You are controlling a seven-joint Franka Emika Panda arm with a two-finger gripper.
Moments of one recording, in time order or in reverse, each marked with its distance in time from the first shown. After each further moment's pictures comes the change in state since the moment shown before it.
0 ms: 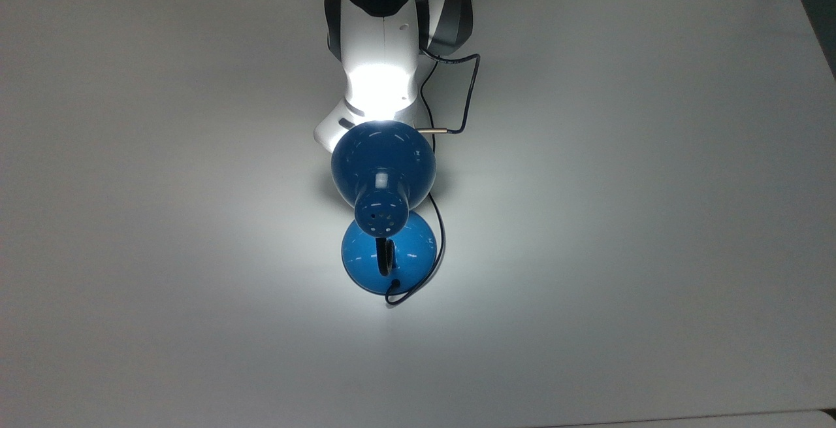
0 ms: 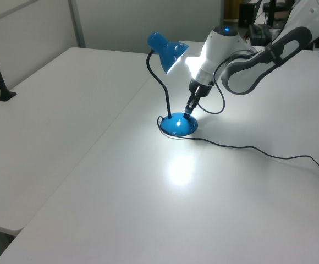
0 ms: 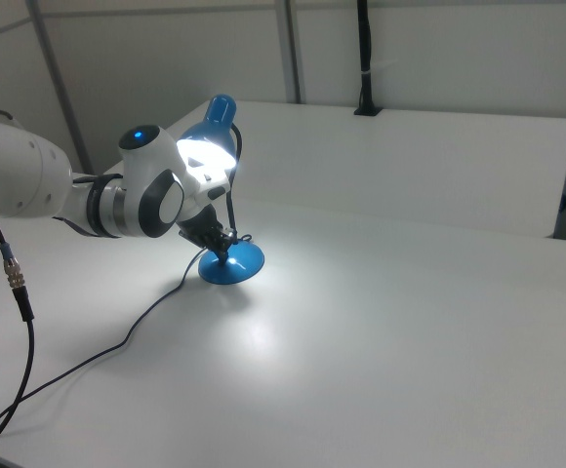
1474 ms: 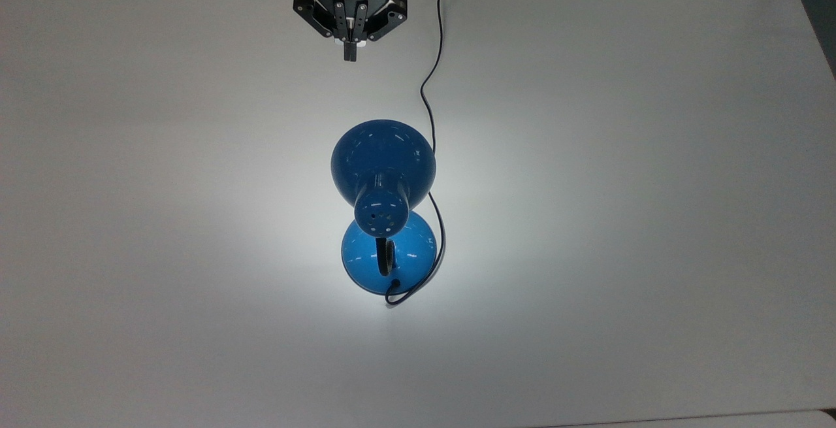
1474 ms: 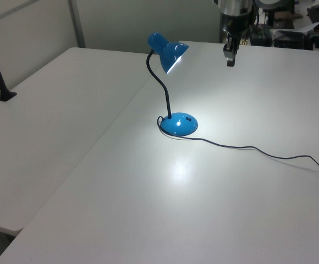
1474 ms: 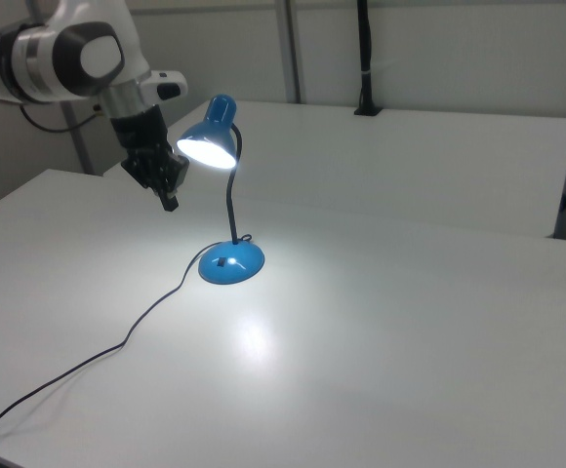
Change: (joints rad) arm -0.006 -0.364 -0.001 0.161 0.003 -0.877 -0.001
